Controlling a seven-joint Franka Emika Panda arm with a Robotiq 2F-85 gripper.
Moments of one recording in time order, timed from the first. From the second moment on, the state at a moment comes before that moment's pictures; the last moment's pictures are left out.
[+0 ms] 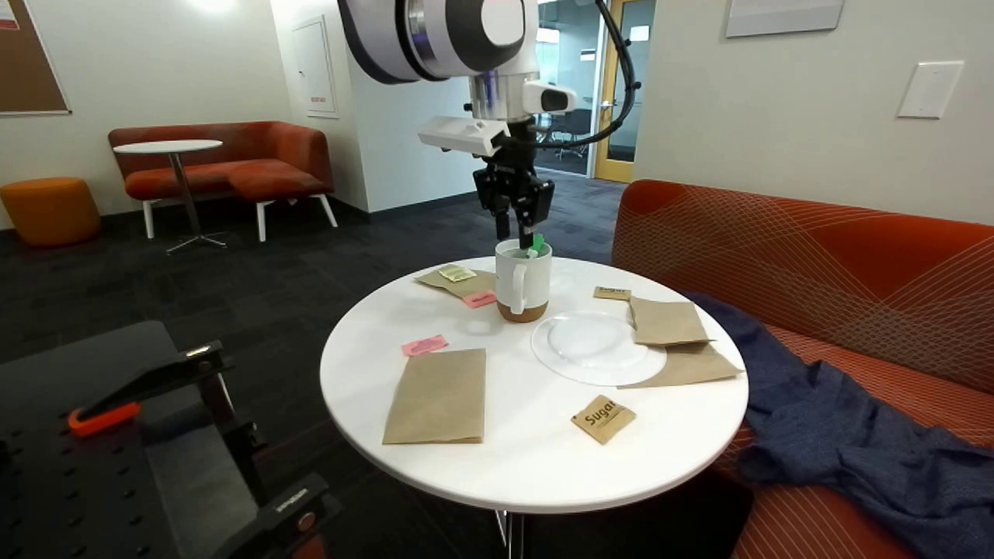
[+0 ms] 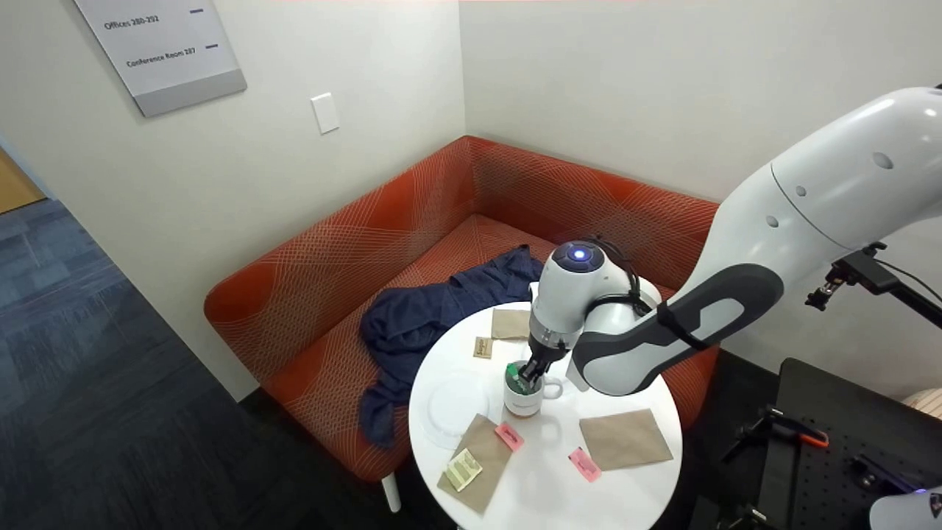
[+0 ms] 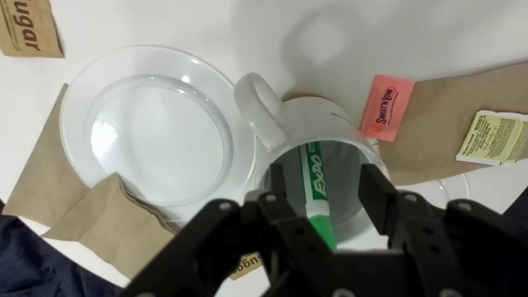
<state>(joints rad) 0.12 0.54 0.00 -2.09 -0.06 2.75 0.25</state>
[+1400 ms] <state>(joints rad) 0.12 0.68 -0.01 -1.97 -0.05 2.82 0.22</state>
